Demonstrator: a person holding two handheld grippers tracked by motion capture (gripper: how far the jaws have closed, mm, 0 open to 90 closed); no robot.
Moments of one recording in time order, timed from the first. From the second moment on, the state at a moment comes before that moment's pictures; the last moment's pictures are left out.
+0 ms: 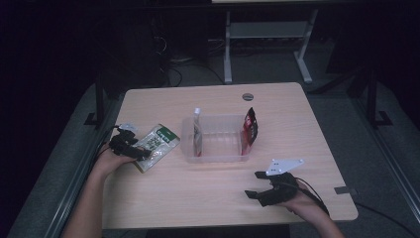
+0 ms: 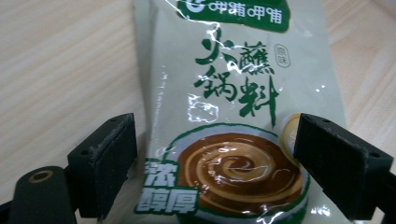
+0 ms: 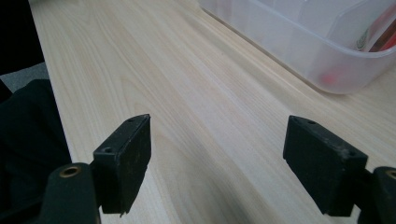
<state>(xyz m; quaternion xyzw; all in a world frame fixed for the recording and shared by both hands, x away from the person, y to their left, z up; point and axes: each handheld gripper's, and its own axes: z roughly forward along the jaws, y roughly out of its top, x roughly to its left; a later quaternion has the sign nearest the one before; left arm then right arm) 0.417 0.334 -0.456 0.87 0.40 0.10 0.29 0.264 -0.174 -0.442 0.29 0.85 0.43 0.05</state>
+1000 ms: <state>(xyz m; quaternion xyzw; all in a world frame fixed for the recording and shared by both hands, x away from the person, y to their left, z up) 0.410 0.342 -0.452 0.85 0.41 0.09 0.30 0.263 -0.173 -0.442 0.29 0.85 0.43 0.05</state>
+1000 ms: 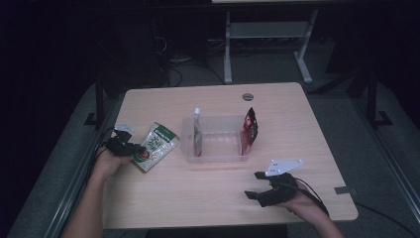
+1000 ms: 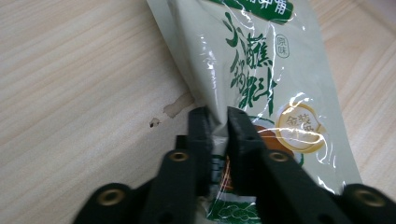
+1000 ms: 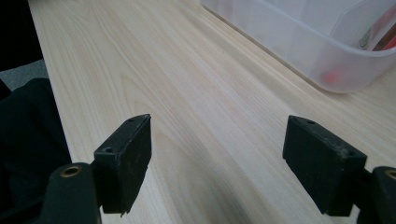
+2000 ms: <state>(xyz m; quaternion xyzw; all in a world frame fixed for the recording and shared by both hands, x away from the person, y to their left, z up) 0.373 0.364 -0.387 0.82 0.40 0.07 0.39 0.263 -0.176 -0.441 0.29 0.85 0.43 0.06</state>
